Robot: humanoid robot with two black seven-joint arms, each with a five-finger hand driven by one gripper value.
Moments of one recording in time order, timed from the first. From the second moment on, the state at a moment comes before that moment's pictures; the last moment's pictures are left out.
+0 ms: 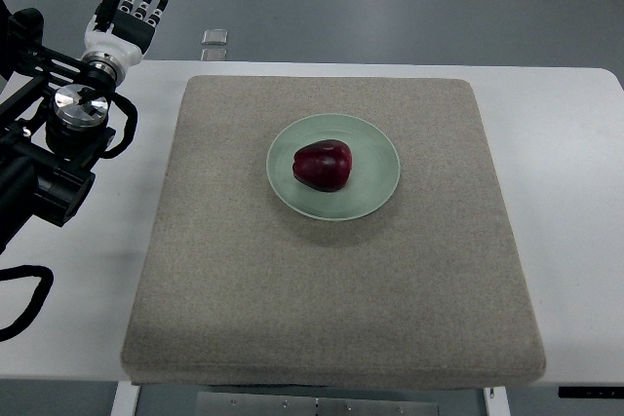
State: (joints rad) left arm -0.86 0.25 -0.96 -0.67 -0.37 0.00 -0.23; right arm 0.02 0.00 -0.02 0.13 0.01 0.12 -0.04
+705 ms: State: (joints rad) left arm -0.86 0.21 -0.95 -0.63 -0.30 0.01 -0.24; right arm 0.02 0.00 -0.02 0.17 0.02 0.13 -0.04
